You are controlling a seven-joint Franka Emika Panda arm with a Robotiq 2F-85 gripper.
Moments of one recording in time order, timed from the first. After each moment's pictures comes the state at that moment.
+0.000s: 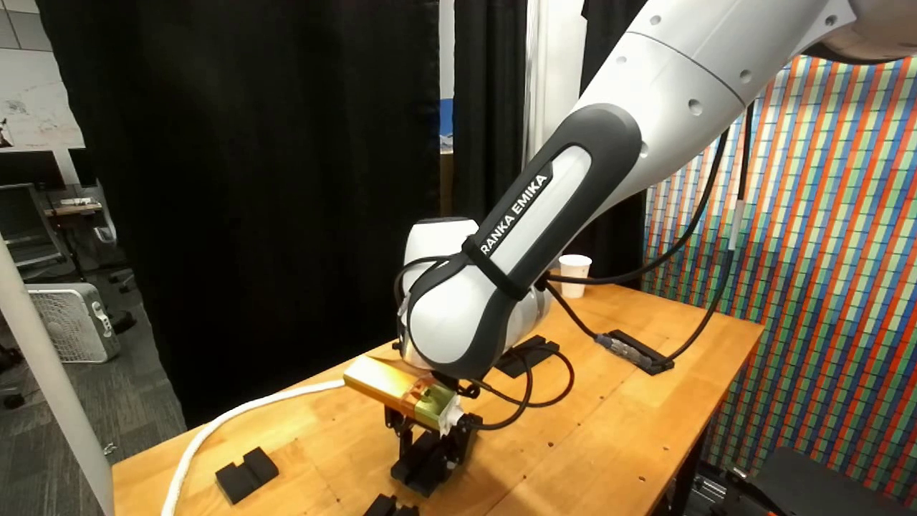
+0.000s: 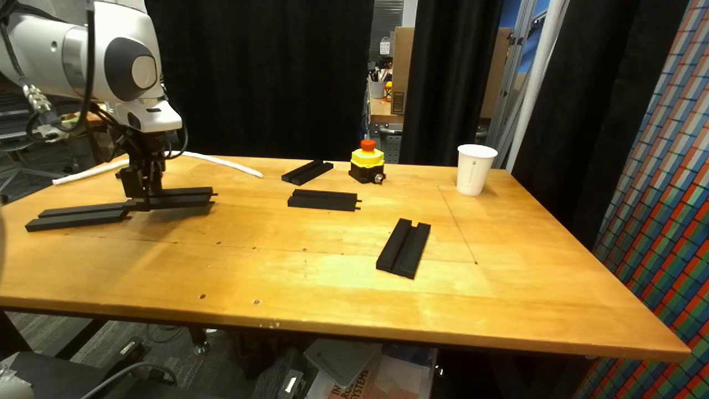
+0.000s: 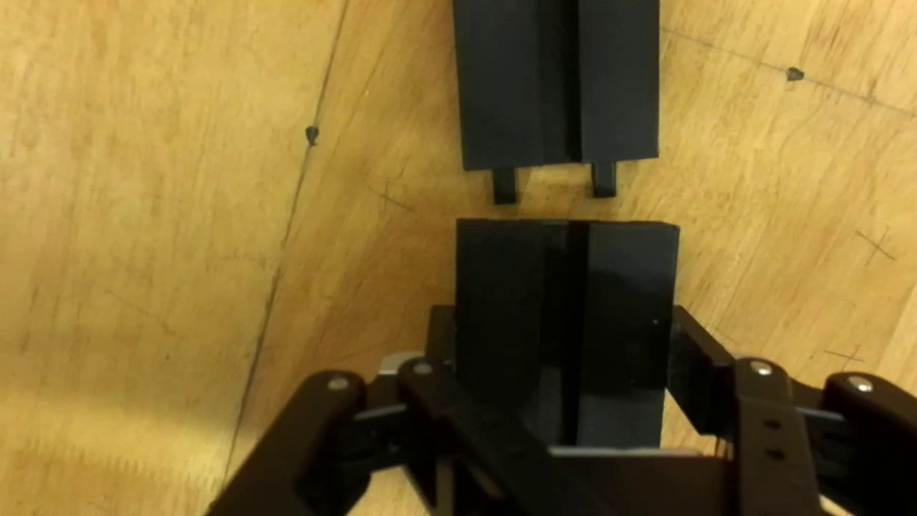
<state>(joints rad) 0.37 0.29 0.20 -2.26 0.16 2.61 1.52</state>
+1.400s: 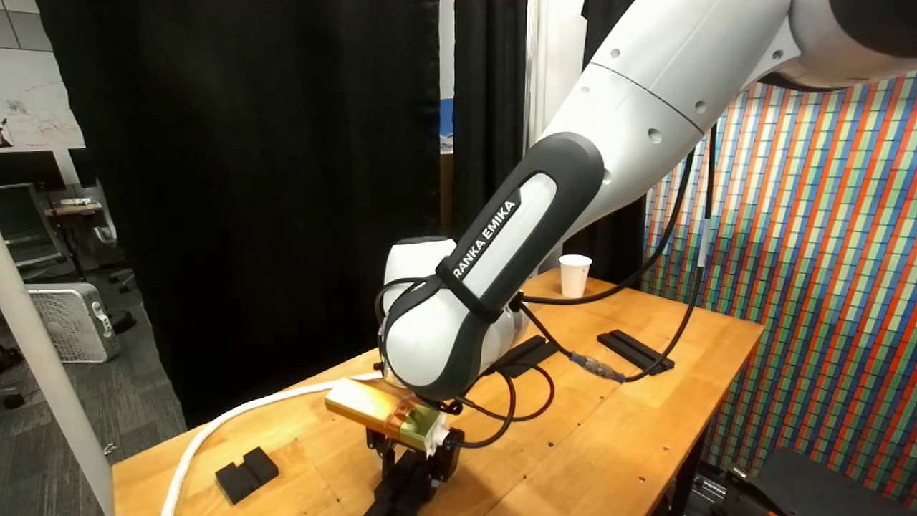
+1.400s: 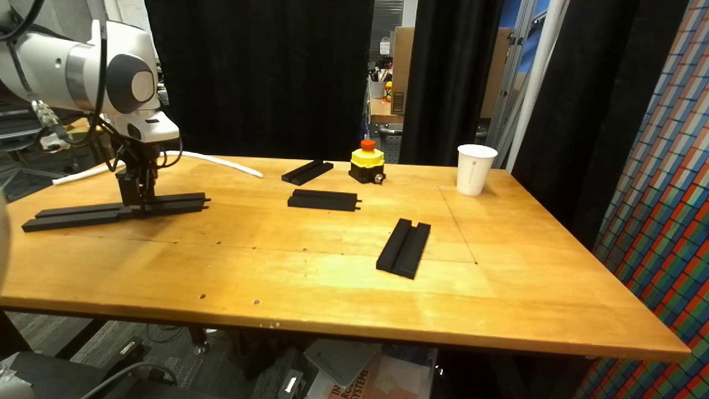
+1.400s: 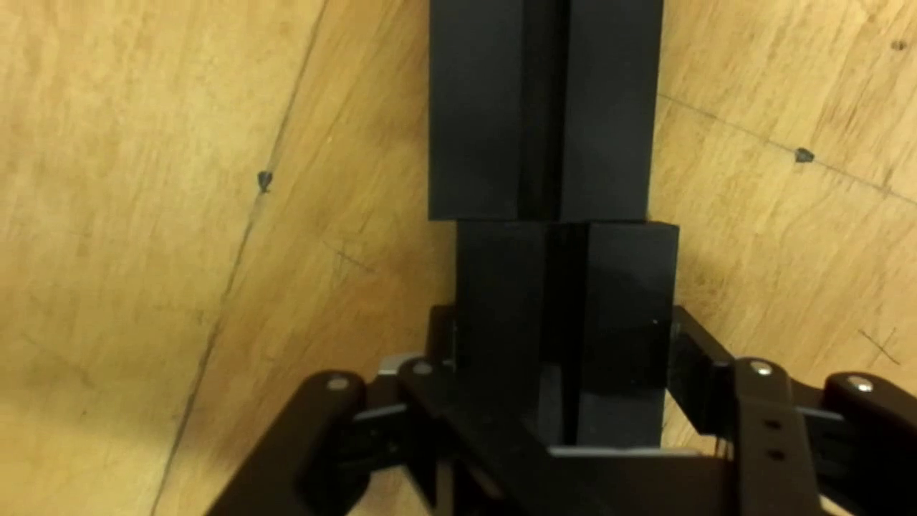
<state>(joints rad) 0.39 0.38 0.21 -2.18 0.16 2.61 1.47</state>
